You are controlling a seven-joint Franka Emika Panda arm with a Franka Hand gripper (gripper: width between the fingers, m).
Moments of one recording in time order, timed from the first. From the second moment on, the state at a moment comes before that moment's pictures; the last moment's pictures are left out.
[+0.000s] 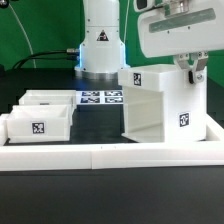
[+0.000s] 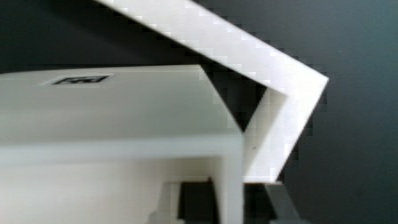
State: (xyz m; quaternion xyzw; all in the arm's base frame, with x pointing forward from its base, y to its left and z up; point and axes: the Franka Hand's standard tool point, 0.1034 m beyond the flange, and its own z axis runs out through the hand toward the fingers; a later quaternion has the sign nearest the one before) arm 0.598 0.109 0.109 -0.83 0.54 -0.03 0.11
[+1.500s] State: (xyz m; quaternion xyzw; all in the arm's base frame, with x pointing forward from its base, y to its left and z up) arm 0.627 0.115 0.104 -0.72 0.68 0.01 0.14
